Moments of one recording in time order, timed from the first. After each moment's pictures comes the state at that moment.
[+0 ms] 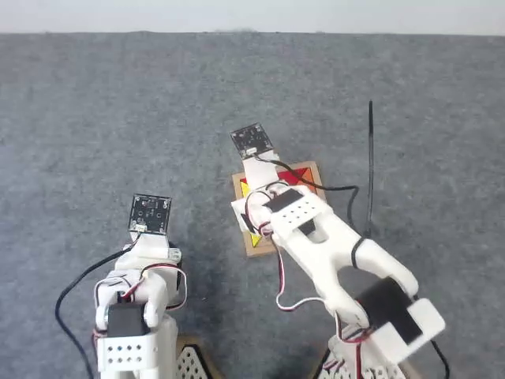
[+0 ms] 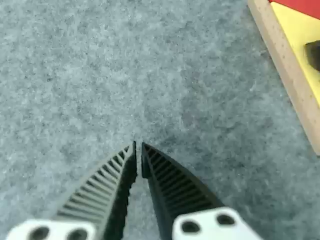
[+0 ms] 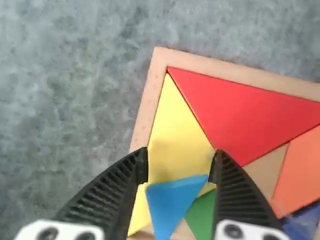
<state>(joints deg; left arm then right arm) -9.6 -103.2 97.1 72.0 -3.9 -37.8 -0.1 37.5 34.4 -10.1</state>
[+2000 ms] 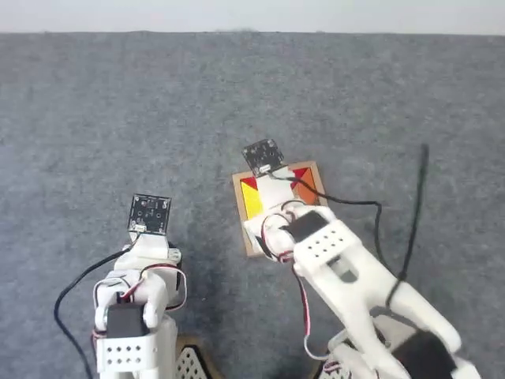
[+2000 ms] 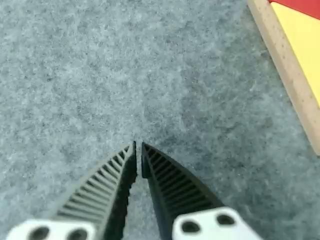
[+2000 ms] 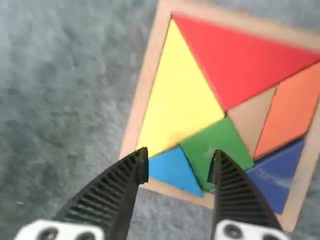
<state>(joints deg) -9.6 -103.2 97.1 72.0 -3.9 -38.8 -24.4 50.5 43.8 -9.7</state>
